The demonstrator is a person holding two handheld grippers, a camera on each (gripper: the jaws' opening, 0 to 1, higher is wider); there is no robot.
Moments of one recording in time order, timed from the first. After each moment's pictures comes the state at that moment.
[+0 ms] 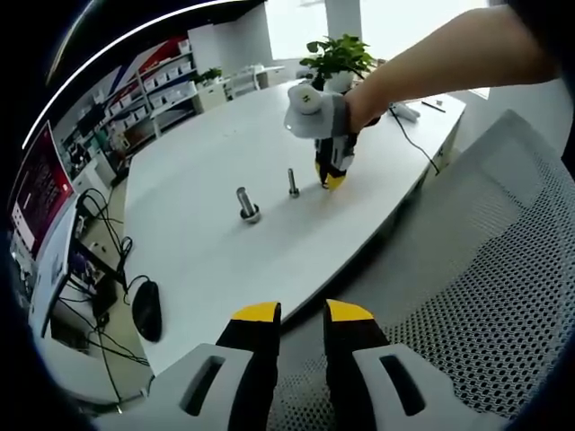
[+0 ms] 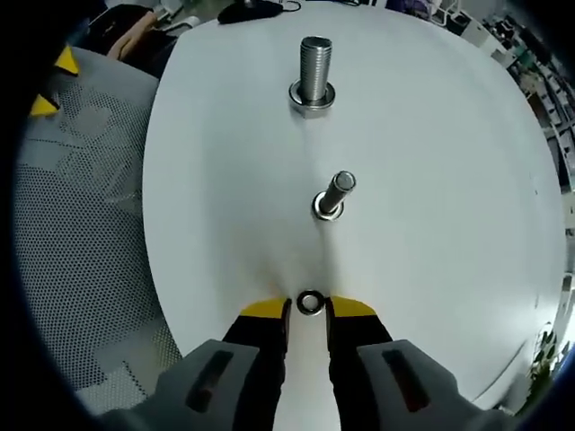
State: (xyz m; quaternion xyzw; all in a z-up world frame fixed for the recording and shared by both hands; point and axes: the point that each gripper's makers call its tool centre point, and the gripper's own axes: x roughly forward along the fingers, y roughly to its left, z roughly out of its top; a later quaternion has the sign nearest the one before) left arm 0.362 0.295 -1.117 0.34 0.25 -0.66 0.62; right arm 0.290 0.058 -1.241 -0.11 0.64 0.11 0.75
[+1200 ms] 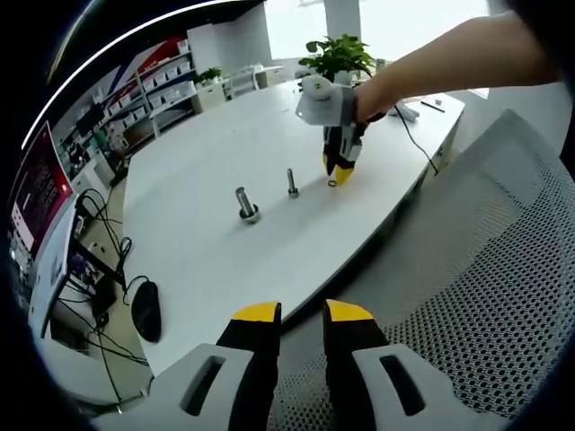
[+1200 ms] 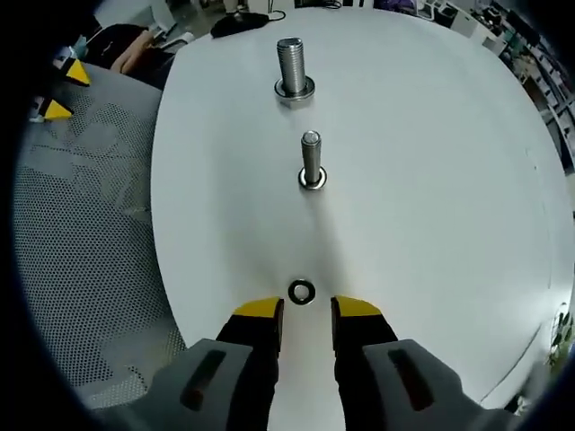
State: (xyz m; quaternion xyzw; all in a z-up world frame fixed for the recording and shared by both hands) left arm 0.361 0.295 -1.117 0.34 0.25 -0.67 0.61; right arm 0.272 0.050 -1.236 -0.07 0.63 0.12 0.77
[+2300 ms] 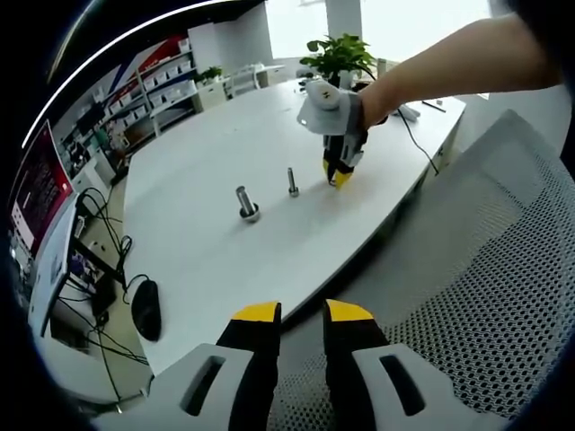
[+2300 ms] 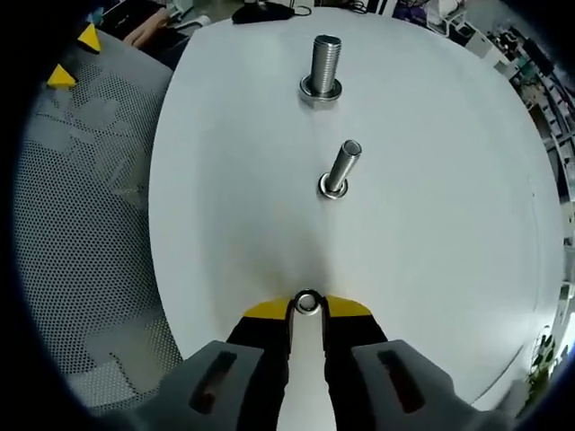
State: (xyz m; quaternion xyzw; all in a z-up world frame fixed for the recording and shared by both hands) left arm 0.361 0.296 -1.118 0.34 0.25 -0.66 0.61; right arm 0.281 0.051 -1.246 -0.14 0.63 0.14 0.76
